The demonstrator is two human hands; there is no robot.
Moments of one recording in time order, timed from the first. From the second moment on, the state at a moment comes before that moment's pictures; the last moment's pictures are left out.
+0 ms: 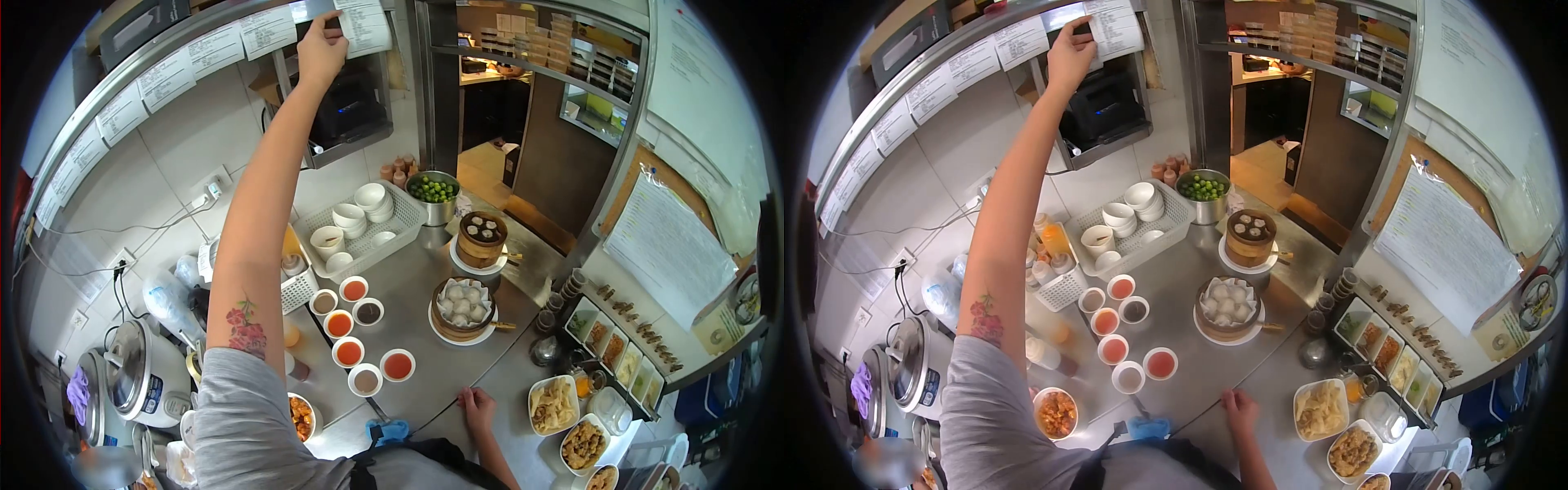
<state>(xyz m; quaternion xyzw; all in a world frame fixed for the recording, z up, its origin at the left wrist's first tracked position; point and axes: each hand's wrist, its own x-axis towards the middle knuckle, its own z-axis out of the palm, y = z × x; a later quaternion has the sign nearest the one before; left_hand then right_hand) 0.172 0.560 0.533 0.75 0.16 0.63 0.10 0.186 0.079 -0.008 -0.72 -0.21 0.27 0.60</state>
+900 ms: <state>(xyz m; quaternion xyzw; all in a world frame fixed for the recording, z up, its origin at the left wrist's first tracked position) 0.175 0.561 0.568 0.75 0.16 0.59 0.24 0.187 0.082 -0.004 -0.71 -0.21 0.28 0.61</state>
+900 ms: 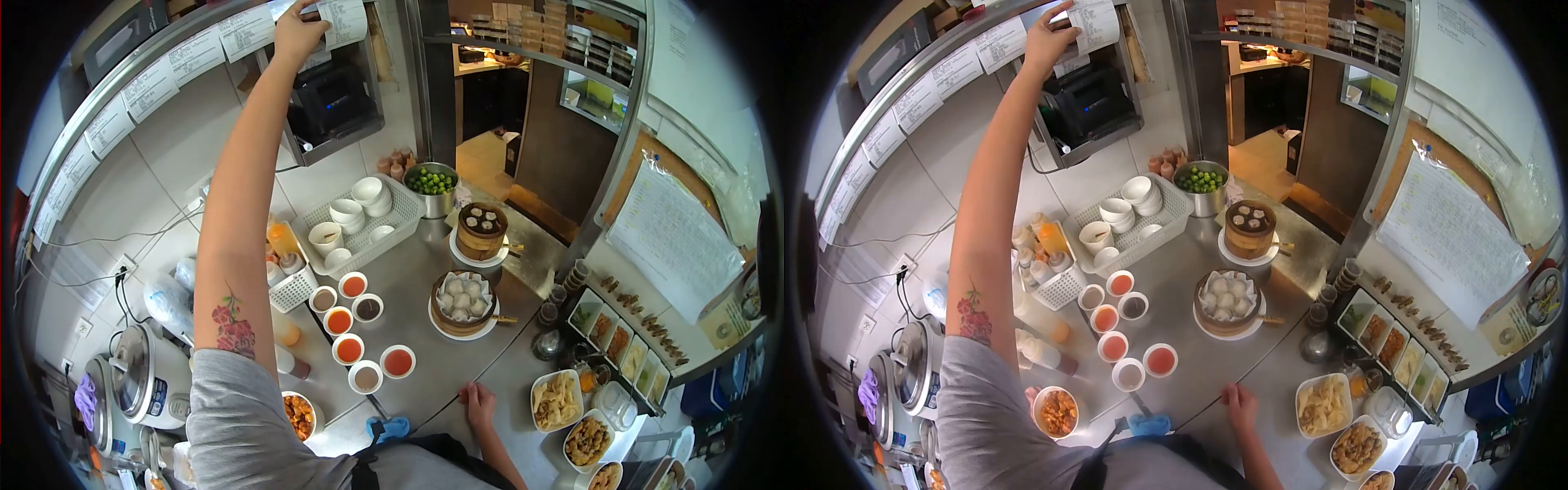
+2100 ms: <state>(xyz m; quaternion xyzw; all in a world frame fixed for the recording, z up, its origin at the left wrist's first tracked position) 0.094 0.174 -0.005 0.94 -0.05 0.07 0.33 0.175 -0.013 0.022 -0.86 -0.43 -0.08 0.28</state>
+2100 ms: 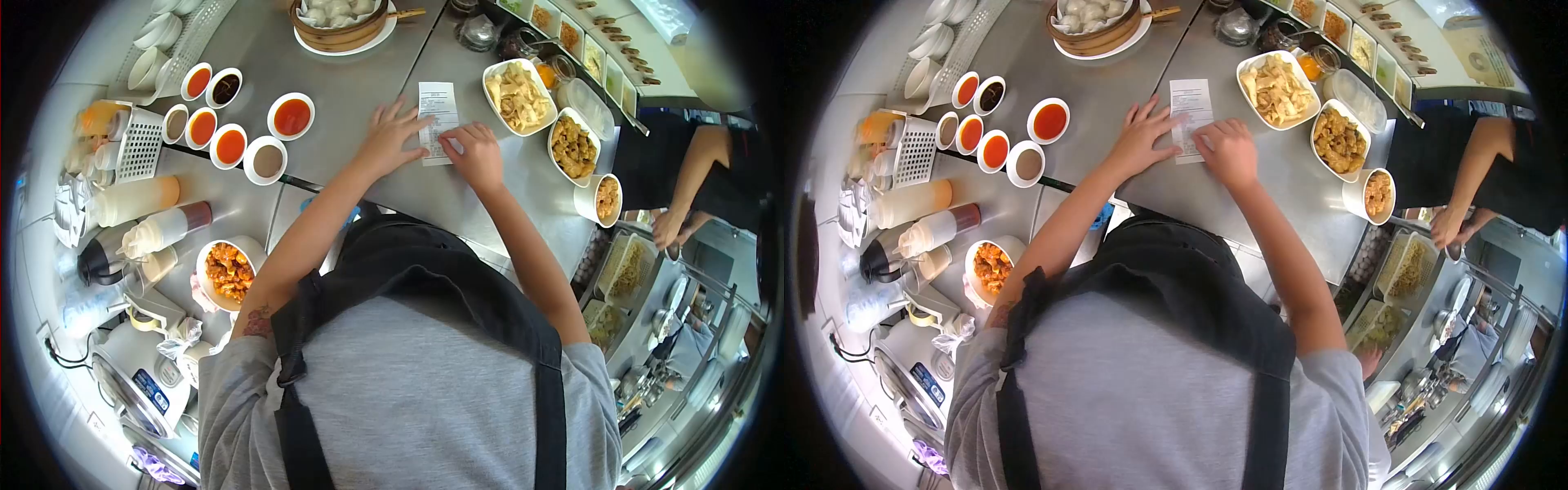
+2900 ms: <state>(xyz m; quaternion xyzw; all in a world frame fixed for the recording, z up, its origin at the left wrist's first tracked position) 0.096 0.172 -0.005 0.95 -0.03 0.05 0.31 0.186 0.009 0.017 -0.83 -0.50 -0.06 0.24</state>
